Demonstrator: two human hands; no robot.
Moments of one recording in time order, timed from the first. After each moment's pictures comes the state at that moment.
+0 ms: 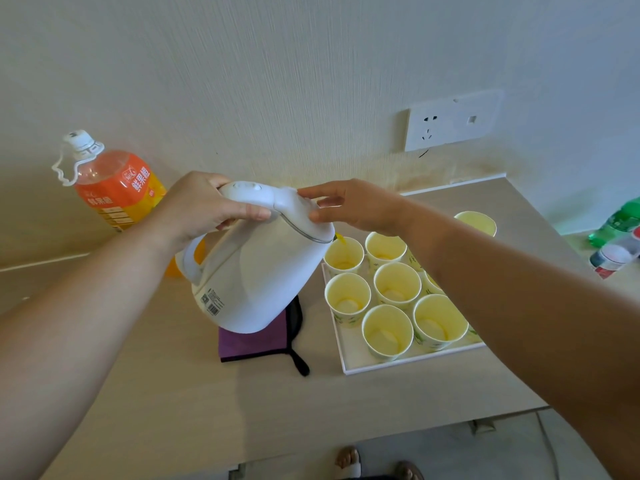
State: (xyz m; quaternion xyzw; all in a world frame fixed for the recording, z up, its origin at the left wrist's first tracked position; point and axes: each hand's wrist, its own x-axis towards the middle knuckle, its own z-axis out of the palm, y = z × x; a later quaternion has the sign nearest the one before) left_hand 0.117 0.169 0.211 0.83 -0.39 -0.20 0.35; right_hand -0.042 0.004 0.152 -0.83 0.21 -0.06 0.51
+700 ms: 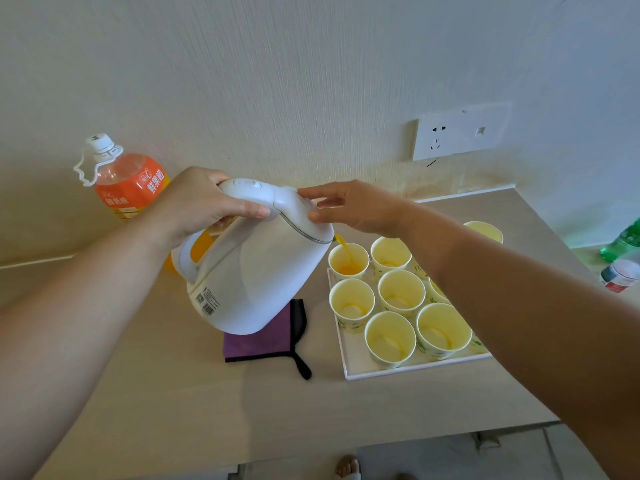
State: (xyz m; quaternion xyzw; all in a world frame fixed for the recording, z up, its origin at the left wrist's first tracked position) left_hand 0.114 0.179 0.229 0.84 -0.39 -0.19 0.34; right_hand -0.041 0.012 0.169 -0.84 0.19 -0.05 0.50
